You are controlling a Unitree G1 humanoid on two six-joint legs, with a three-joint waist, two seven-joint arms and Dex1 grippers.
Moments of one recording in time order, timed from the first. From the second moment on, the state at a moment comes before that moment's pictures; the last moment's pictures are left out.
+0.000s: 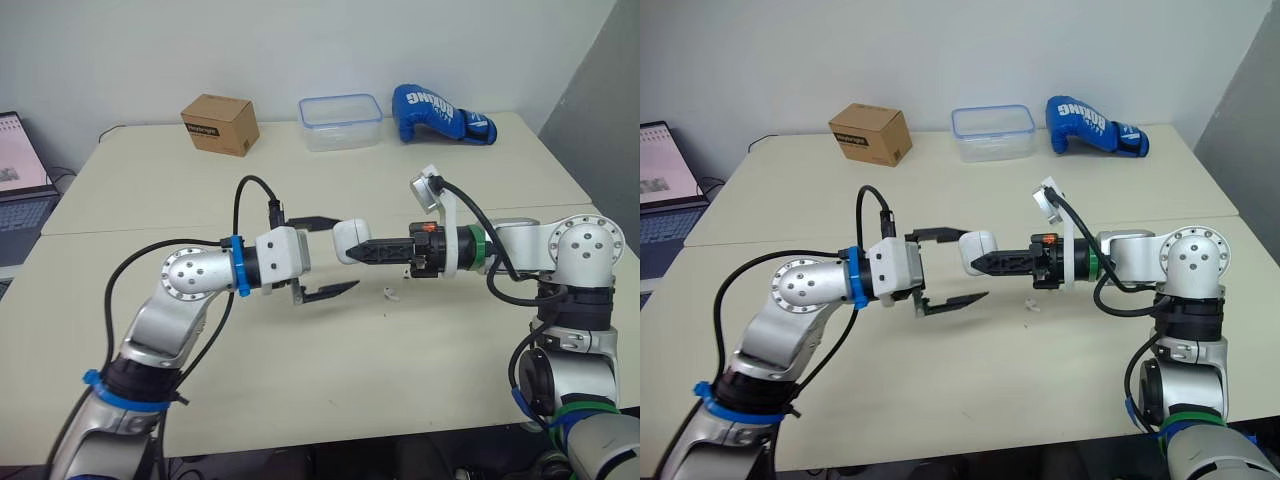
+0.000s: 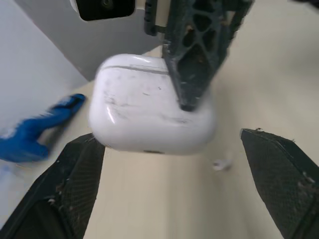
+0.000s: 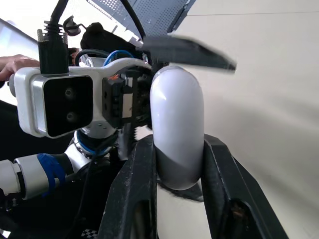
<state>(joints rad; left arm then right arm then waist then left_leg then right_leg) -0.45 0.68 -0.15 -0.30 -0.32 0.17 -1.02 -0.85 -0.41 -0.20 -0.01 1.35 1.60 0.27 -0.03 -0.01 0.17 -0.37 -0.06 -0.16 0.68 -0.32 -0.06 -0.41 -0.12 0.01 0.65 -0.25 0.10</state>
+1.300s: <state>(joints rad) -0.77 0.77 -0.28 -0.14 -0.41 0.71 -1.25 -0.94 -0.73 0.52 -0.37 0.41 0.99 0.96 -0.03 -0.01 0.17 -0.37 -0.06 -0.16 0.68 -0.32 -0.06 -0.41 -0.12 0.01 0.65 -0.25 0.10</state>
